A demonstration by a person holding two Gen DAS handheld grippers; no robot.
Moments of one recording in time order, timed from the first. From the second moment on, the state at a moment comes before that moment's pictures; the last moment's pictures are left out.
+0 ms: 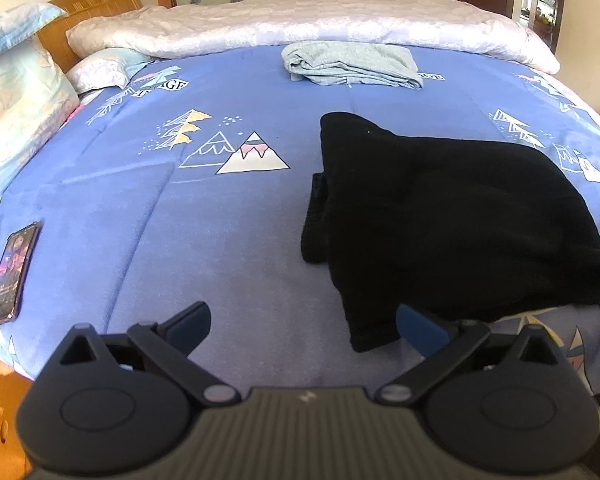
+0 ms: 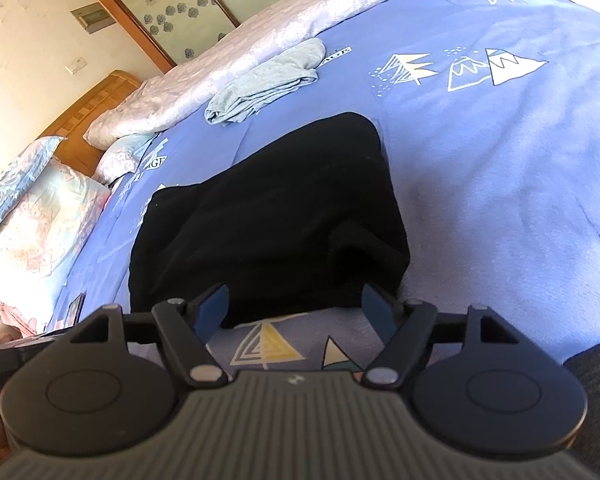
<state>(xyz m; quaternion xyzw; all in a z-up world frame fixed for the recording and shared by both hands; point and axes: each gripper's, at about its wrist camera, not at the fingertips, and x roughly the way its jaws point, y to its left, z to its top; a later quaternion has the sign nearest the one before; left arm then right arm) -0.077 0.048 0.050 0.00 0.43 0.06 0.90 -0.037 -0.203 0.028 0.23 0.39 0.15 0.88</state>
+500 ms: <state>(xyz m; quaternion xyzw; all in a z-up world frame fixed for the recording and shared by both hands) -0.085 0.038 0.059 0.01 0.39 0.04 0.92 -0.040 -0.203 0.032 0.22 0.36 0.14 0.90</state>
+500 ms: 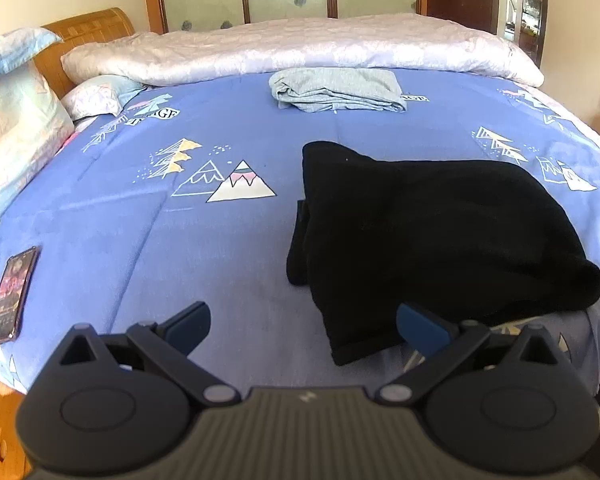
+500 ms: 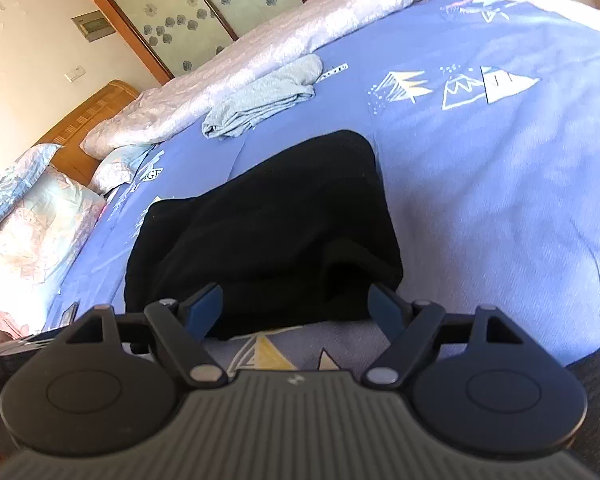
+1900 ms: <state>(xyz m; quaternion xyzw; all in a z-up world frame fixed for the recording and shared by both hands) -0.074 0.043 0.054 0.03 0.43 0.07 0.90 -0.037 -0.202 0.029 0.21 0.37 0.16 0.89</state>
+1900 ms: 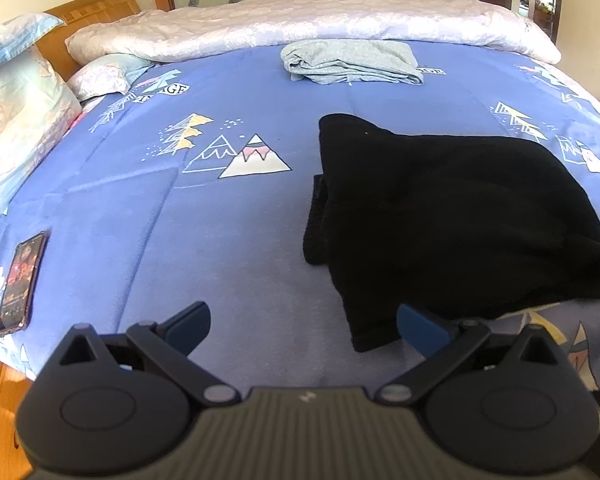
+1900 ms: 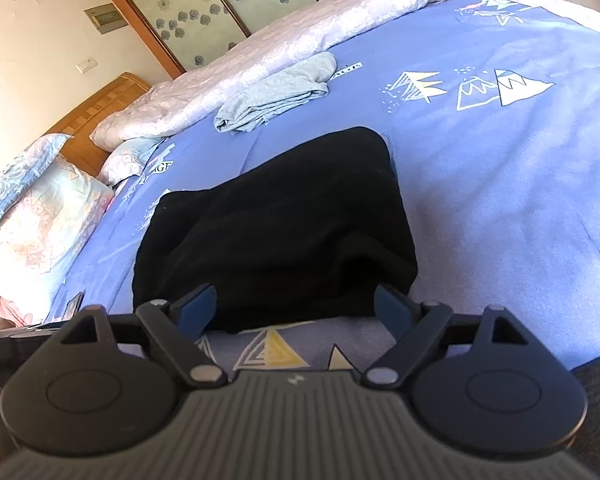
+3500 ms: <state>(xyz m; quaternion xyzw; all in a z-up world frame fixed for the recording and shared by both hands) -0.009 0.139 0.054 -0.21 0.45 -0.06 0.87 -0.019 -0.239 0.022 0.23 0.34 0.11 0.90</state>
